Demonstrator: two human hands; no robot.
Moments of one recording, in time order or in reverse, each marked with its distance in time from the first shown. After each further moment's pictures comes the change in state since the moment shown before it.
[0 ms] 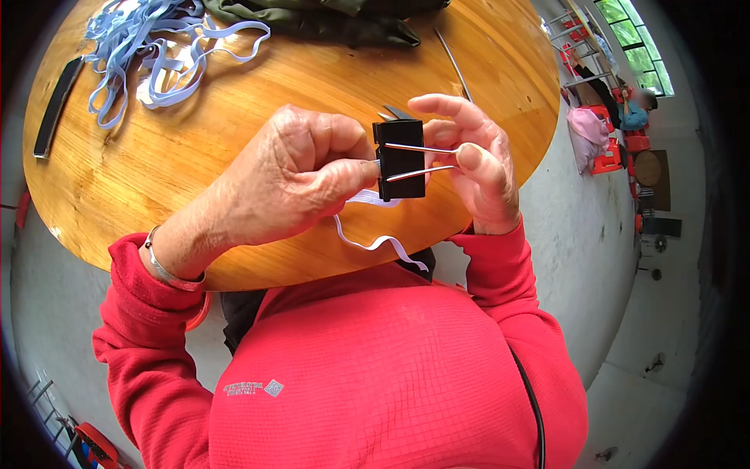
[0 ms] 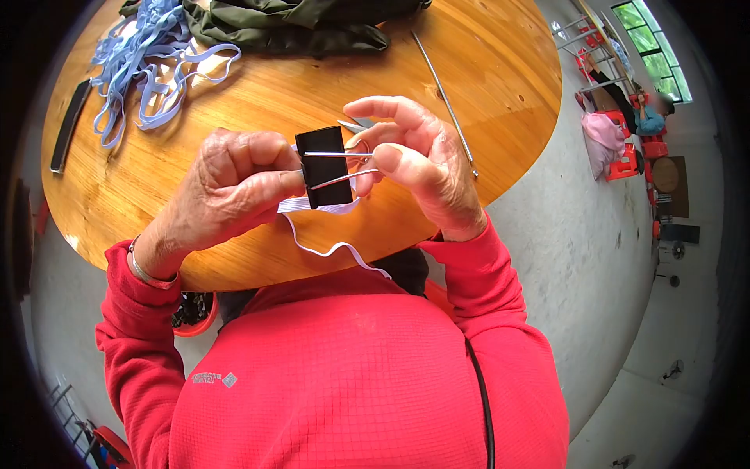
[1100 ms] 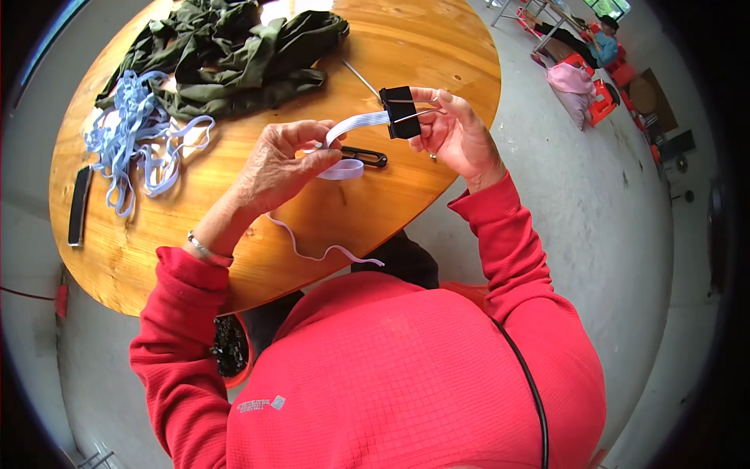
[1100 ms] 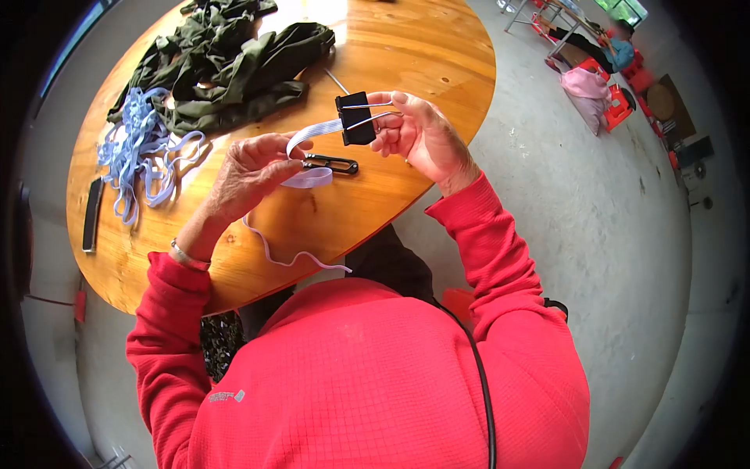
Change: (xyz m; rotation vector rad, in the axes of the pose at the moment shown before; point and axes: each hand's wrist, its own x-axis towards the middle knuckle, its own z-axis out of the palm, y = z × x) left_hand 0.068 -0.017 0.024 0.005 -0.041 0.050; right_hand -0.031 0.001 -0.094 0.356 0.213 -0.043
